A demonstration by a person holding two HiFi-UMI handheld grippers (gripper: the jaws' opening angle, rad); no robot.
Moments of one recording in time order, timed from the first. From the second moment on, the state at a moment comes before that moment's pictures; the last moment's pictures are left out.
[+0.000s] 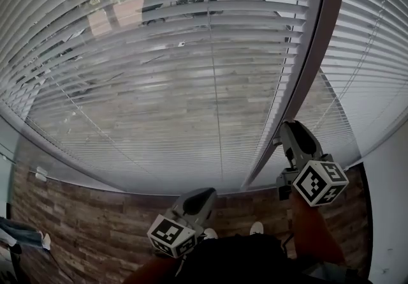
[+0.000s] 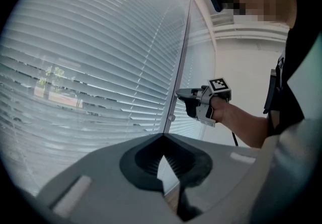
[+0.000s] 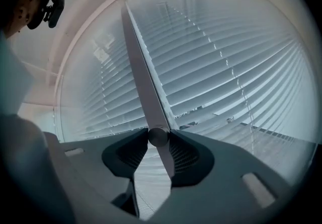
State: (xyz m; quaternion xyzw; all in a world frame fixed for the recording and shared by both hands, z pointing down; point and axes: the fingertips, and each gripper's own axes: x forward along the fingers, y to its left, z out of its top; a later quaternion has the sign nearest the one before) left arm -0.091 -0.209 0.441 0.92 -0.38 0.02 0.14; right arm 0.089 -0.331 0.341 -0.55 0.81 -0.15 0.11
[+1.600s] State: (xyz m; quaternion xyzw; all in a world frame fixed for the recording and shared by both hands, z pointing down) left arm -0.097 -0.208 0.443 0.91 -0.39 0.02 0.14; right arm 0.091 -0.323 0.336 -0.58 0.81 -0.08 0.03
